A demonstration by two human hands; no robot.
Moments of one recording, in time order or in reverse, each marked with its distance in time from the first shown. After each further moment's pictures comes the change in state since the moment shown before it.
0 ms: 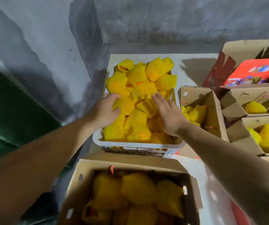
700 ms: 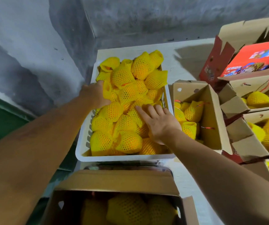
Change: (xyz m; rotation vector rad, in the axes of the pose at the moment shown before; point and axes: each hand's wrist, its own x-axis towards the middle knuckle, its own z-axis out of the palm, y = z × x) left_hand 0.129 0.002 0.002 0.450 -0.142 -0.100; right_hand 0.021 0.021 0.039 -0.273 -0.047 -0.033
